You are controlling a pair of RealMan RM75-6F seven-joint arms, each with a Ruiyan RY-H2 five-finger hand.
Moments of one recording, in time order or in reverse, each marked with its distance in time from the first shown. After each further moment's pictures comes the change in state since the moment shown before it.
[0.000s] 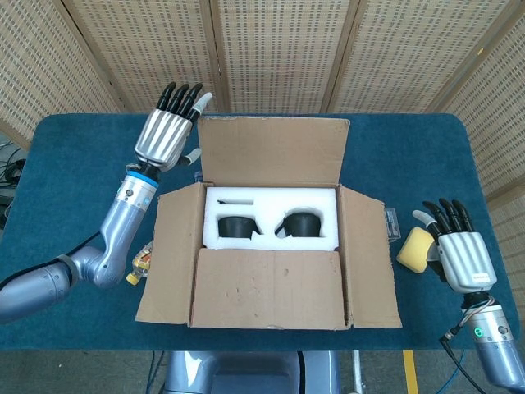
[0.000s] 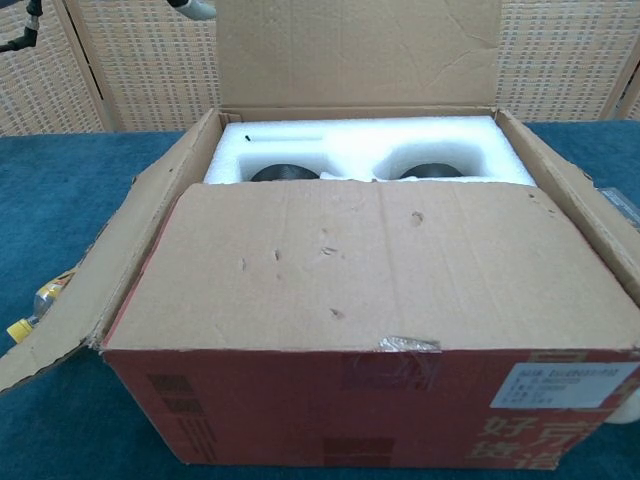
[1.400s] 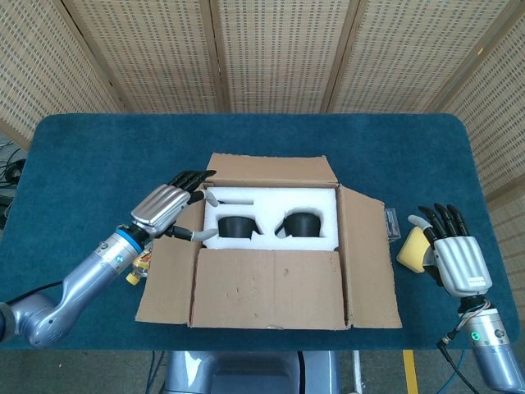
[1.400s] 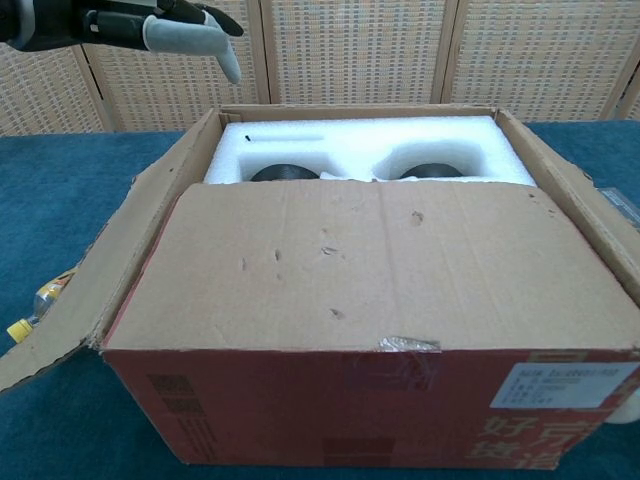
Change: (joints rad) left arm 0.187 0.303 0.102 -0.509 0.137 -0.215 -0.521; right arm -0.009 -0.010 -0.012 -0.009 -0.014 0.000 0.000
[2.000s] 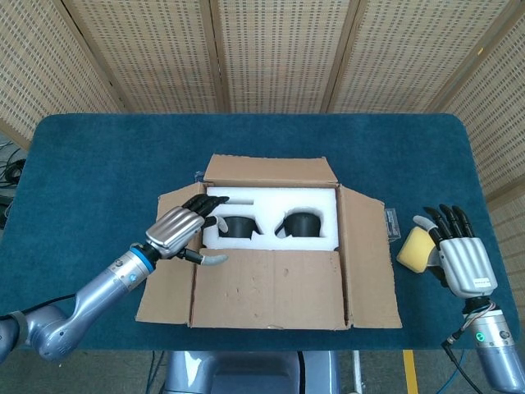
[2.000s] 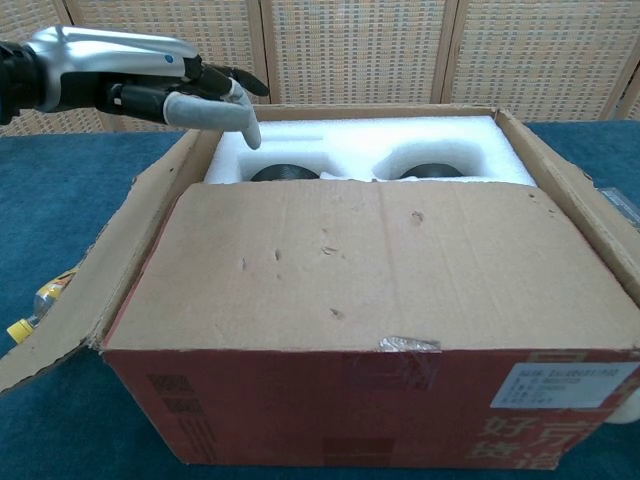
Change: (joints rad) left arm -0.015 -0.070 0.081 -0.023 0.028 0.019 0.110; right arm -0.010 0.004 -0.003 0.022 0.001 0.003 0.042
